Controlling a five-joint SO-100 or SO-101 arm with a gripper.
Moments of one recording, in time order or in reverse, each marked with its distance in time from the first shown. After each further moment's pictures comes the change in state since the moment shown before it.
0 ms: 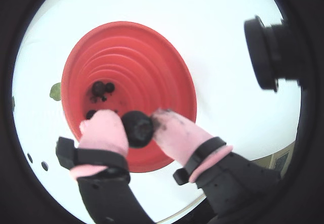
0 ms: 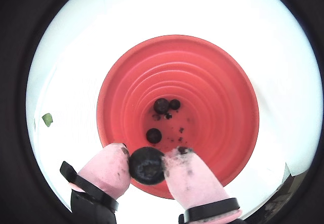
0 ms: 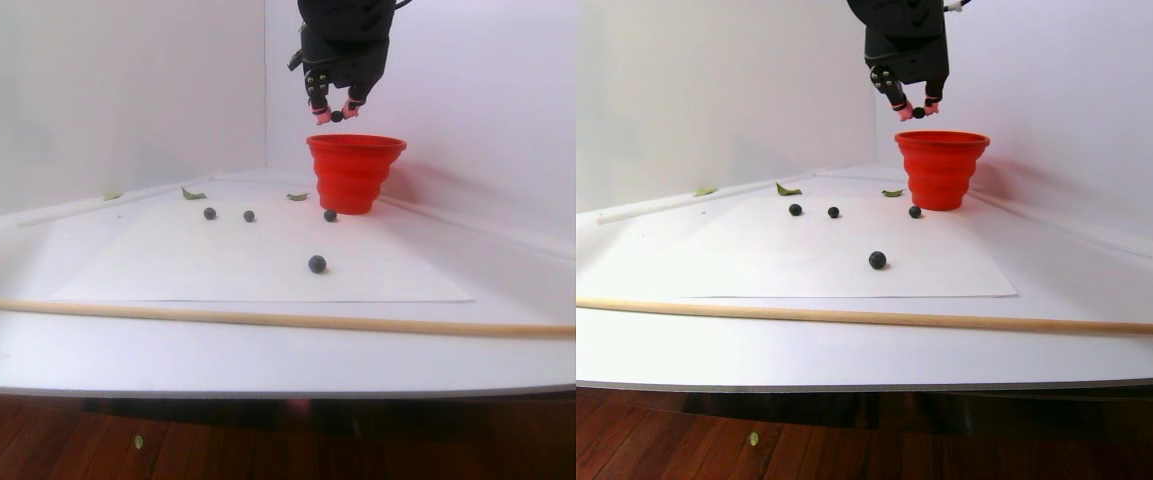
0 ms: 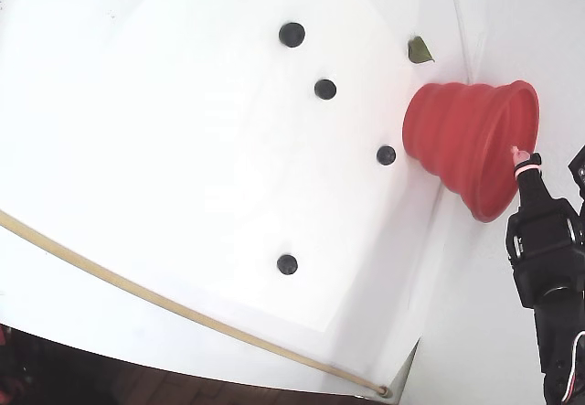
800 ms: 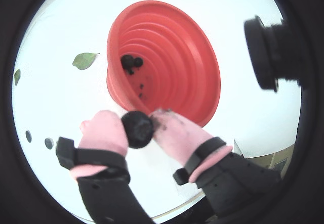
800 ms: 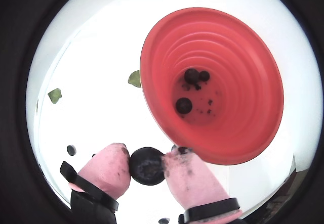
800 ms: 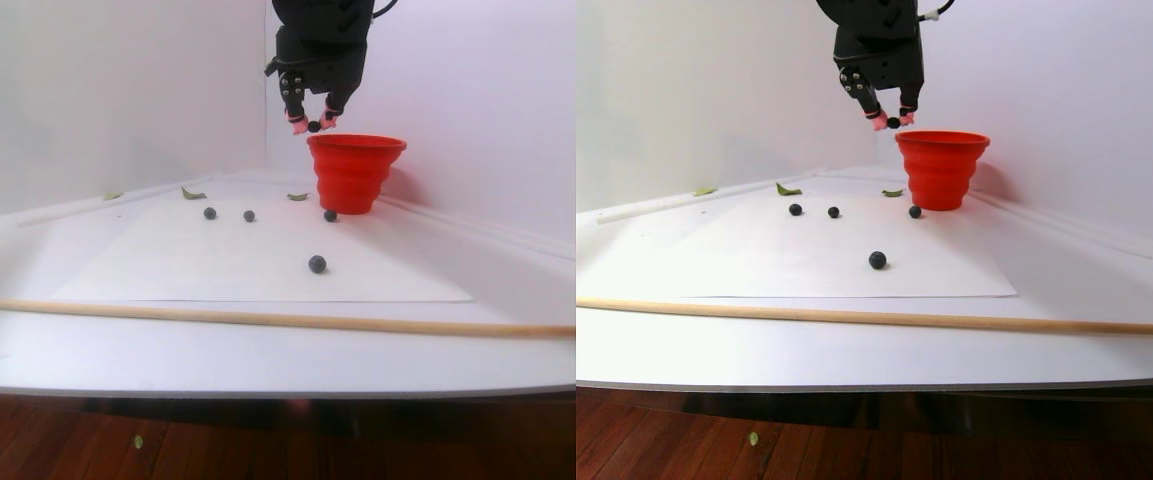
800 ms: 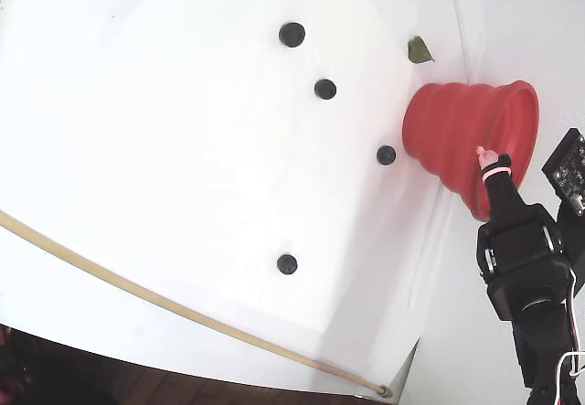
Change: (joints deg) arm -4.1 5.7 9.4 -0.2 0.2
